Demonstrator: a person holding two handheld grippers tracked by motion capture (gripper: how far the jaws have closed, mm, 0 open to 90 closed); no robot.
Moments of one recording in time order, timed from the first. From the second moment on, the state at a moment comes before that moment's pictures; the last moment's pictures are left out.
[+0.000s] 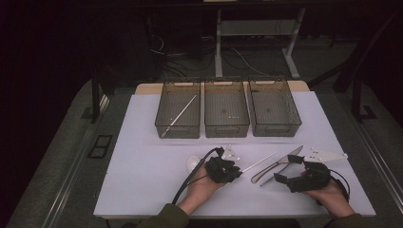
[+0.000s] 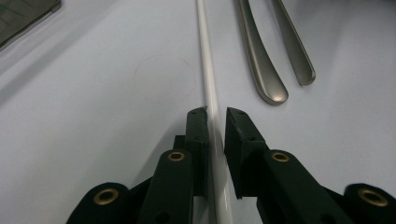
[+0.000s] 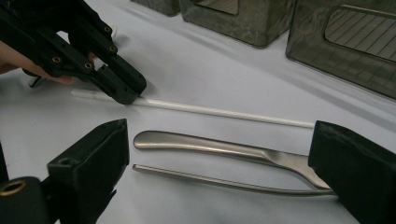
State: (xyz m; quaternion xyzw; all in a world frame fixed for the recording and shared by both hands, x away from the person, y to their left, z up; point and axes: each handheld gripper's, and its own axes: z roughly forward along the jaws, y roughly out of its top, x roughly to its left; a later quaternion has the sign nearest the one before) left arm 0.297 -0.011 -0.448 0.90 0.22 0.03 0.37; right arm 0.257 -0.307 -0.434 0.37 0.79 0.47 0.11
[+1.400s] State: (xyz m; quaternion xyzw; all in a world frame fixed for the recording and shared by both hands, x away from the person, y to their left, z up) left arm 0.302 0.008 -0.421 0.90 0.20 0.04 0.39; right arm 0.258 -0.300 -0.436 0.37 0.78 0.49 0.11
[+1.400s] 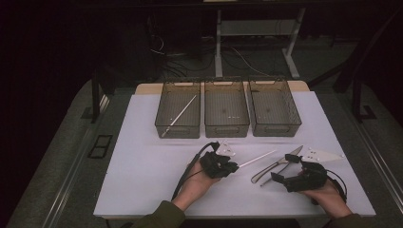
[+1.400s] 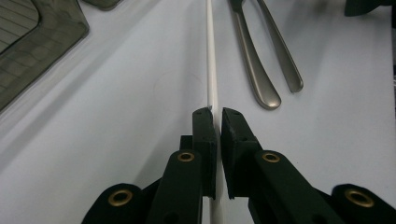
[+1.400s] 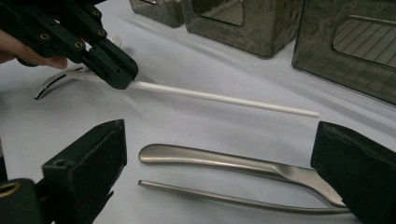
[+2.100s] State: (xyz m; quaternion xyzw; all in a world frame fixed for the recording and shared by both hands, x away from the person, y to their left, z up) left arm 0.314 0.043 -0.390 0.89 0.18 0.03 0.43; right arm 0.257 -0.297 -0.438 0.37 0.79 0.48 0.11
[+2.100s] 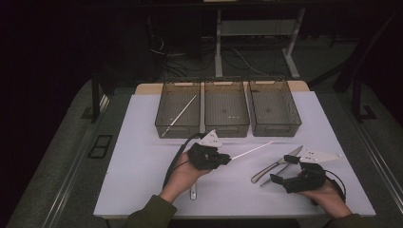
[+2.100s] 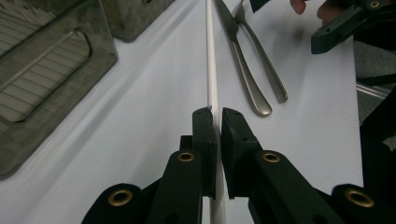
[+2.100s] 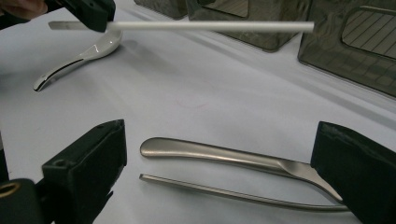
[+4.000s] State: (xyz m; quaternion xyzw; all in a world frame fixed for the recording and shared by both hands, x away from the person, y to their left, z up) left arm 0.465 0.155 -0.342 0.84 0.40 0.15 0.34; right arm 0.258 -0.299 -0.438 0.37 0.79 0.48 0.11
